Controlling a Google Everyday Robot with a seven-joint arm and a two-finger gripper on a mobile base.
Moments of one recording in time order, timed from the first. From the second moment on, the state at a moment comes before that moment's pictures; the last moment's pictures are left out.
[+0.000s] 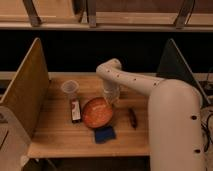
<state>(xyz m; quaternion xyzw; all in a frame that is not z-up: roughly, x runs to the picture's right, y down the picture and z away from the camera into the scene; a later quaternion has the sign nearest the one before) 0.040 0.096 0.866 -0.30 0.27 0.53 0.74</state>
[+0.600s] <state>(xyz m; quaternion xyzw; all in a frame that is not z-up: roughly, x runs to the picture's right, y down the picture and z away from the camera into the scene) 0.045 0.095 0.872 -0.30 0.29 0.53 0.74</state>
